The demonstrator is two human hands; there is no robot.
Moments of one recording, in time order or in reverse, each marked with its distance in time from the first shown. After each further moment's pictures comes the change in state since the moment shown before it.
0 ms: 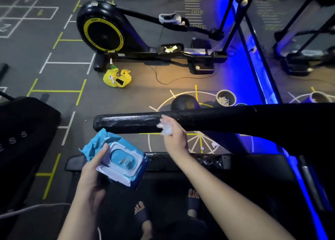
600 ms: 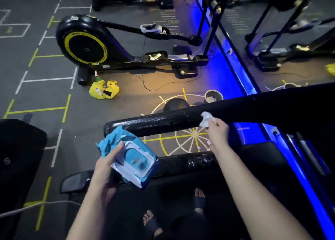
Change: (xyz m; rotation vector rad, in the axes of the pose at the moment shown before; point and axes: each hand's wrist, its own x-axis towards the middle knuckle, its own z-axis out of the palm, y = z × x) left_hand 0.016 0.049 -0.024 0.131 -0.214 -0.060; right_hand -0.006 0.005 -0.059 0.198 0.502 0.624
